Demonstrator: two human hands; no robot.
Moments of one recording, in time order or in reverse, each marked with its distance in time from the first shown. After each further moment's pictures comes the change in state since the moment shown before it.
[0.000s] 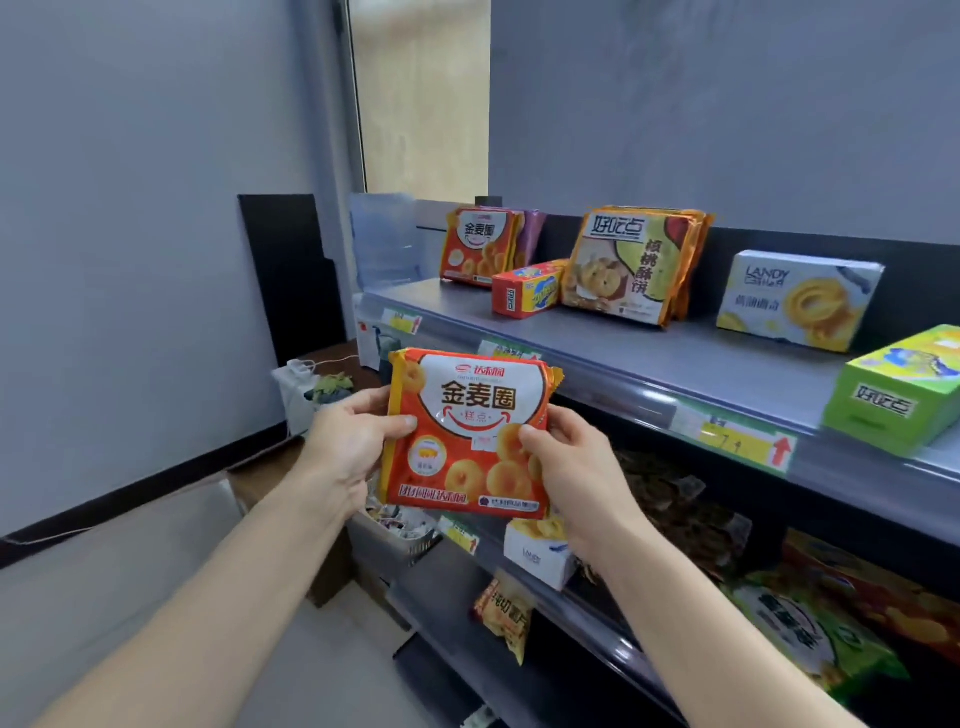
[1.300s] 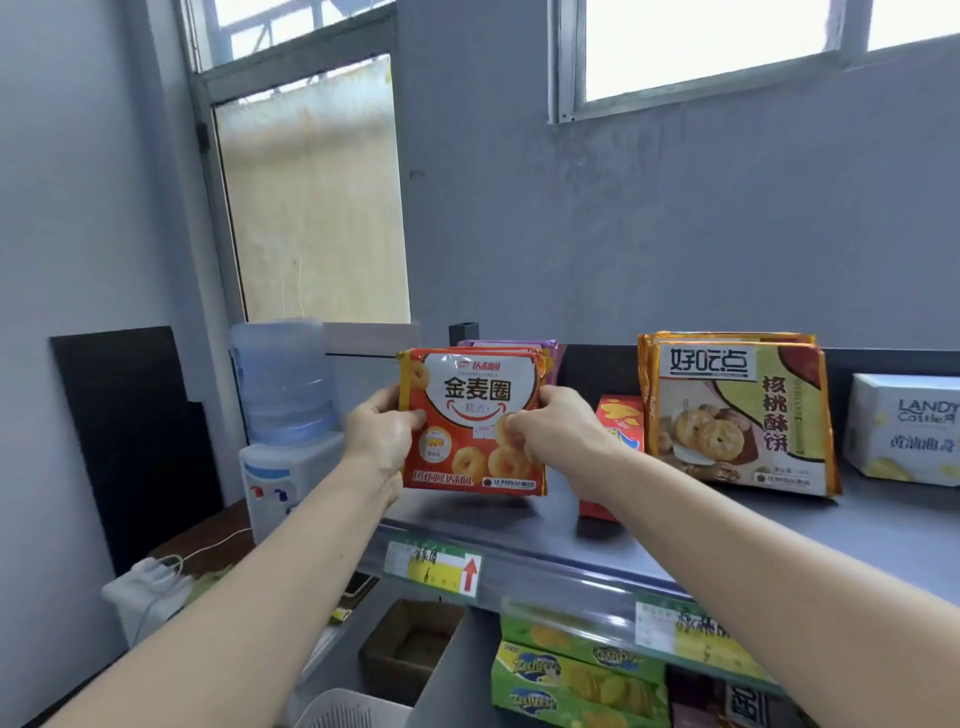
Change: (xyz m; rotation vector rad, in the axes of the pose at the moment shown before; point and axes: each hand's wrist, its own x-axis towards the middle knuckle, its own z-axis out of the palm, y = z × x) left_hand 0.387 0.099 0.042 -0.095 -0.299 0.200; right_hand 0.313 -0.102 0.138 -0.387 0.290 -0.115
